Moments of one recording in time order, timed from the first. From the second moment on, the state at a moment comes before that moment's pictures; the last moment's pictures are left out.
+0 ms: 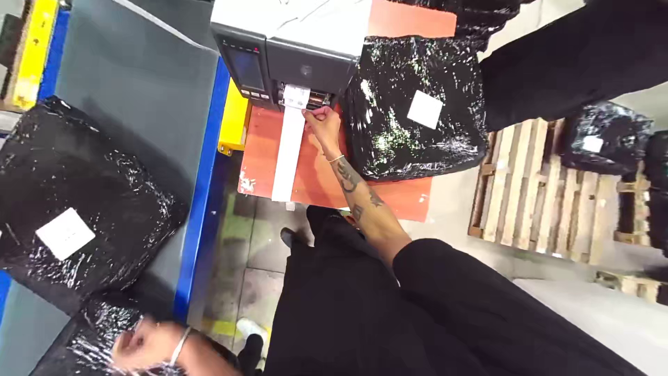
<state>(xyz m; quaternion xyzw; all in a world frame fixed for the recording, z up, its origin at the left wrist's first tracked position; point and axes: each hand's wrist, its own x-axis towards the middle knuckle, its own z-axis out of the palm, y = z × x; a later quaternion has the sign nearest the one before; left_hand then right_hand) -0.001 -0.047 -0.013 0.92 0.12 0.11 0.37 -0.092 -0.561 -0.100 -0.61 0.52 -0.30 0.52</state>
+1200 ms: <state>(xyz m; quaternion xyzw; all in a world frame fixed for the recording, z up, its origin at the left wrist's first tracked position) 0.048 -0.507 -0.095 0.71 -0.20 -0.31 0.60 -0.086 -0.559 -0.095 -0.60 0.50 -0.31 0.54</state>
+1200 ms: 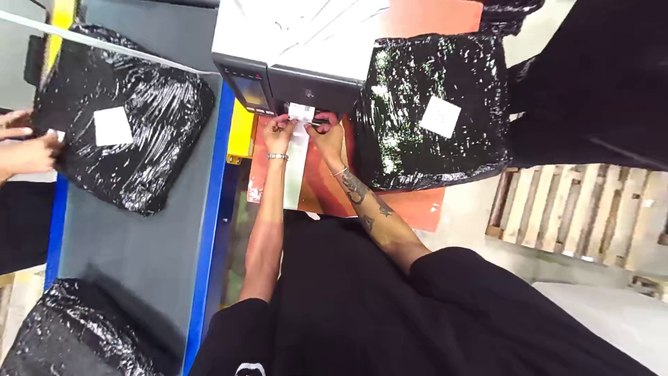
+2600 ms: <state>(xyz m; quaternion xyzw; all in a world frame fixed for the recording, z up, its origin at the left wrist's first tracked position) 0.049 -0.508 -0.101 0.68 -0.18 -0.33 0.64 -0.095 -0.574 -0.051 -0.18 0.40 -0.19 0.88</state>
